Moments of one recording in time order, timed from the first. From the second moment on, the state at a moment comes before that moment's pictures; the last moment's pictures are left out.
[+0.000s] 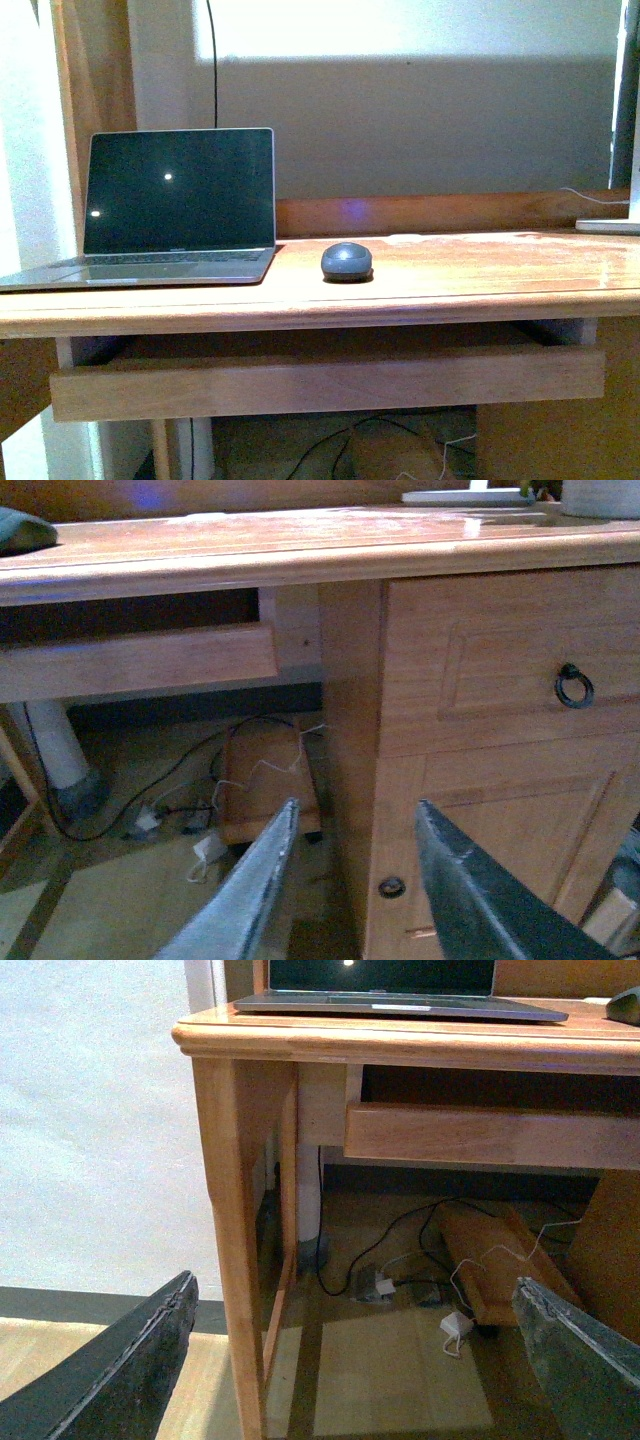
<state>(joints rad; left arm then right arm) -0.01 0.00 0.01 0.00 0.00 -0.01 0.01 0.02 0.02 0.00 0.00 0.03</state>
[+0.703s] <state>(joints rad) -0.01 0.00 0.01 0.00 0.00 -0.01 0.00 0.01 0.02 0.00 0.00 0.00</state>
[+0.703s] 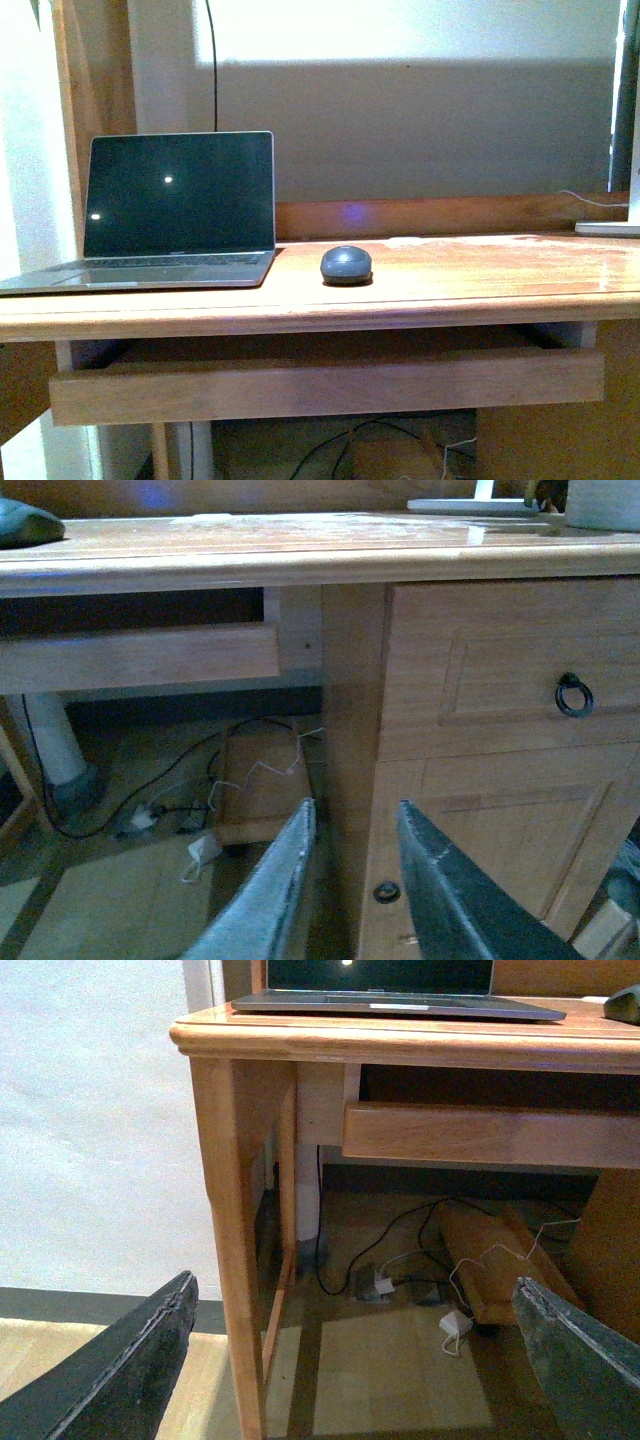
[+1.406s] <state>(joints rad) -0.01 0.00 0.01 0.00 0.00 -0.01 0.00 0.01 0.02 0.00 0.00 0.00</state>
